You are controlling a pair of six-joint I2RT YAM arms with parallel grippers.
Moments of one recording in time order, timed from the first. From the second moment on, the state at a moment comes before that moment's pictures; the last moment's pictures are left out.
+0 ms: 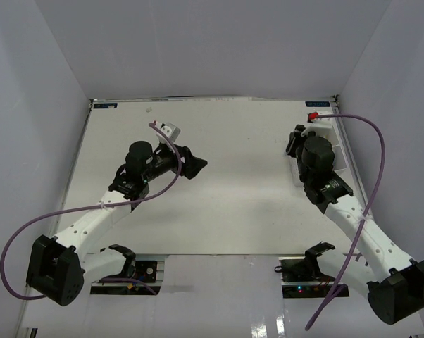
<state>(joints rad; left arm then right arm) -0.46 1.10 0.72 0.26 0.44 -0.25 0.47 0.98 0.84 -0.02 0.45 0.16</state>
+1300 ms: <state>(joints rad) -0.46 1.07 0.81 0.02 0.04 -0.21 0.17 1.16 0.45 0.36 0.35 0.08</state>
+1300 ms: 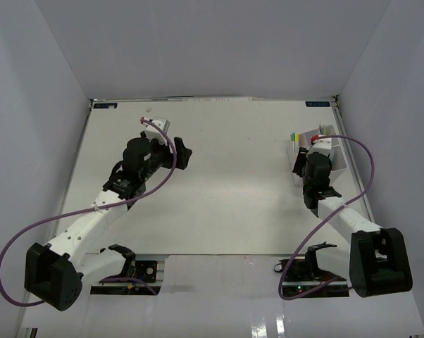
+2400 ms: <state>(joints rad) -0.46 0.62 0.91 -0.20 -0.15 -0.14 0.17 0.10 0.77 -0.21 0.23 0.00</state>
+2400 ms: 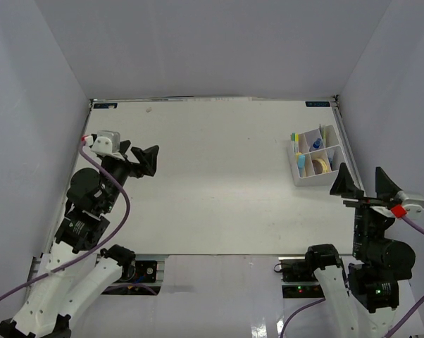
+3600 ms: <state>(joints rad) -0.45 0.46 0.55 -0.26 -0.20 -0.23 0.18 0.00 0.47 -0.37 0.18 -0.01</state>
